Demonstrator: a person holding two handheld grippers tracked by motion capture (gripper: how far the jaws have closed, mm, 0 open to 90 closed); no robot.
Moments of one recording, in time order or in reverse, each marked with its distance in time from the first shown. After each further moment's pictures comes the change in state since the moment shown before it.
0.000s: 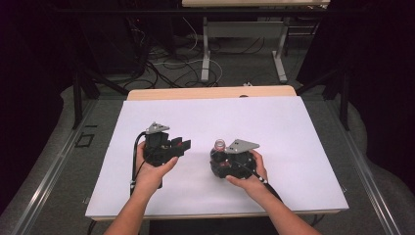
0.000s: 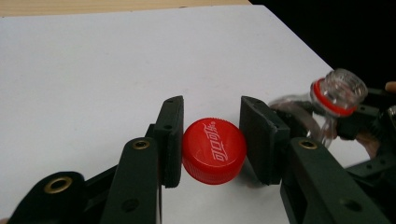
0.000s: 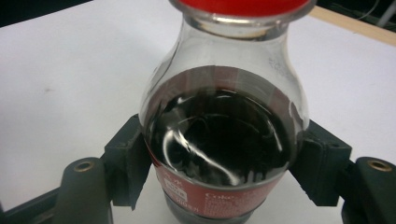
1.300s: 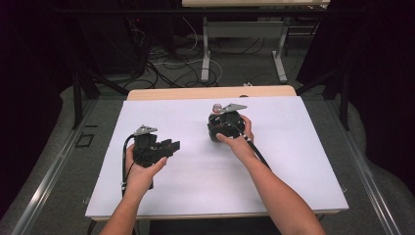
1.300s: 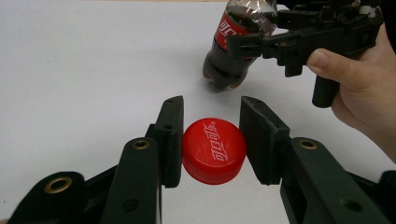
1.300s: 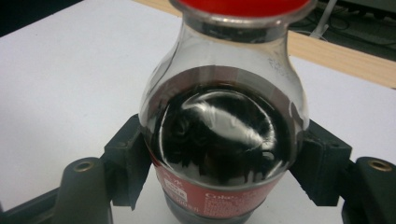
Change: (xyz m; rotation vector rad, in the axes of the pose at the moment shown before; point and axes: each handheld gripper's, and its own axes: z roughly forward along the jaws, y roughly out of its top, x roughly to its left) left arm 0.029 -0.011 -0.003 0.001 0.019 -0.055; right arm -0.075 0.052 0.086 0.011 -0.143 0.146
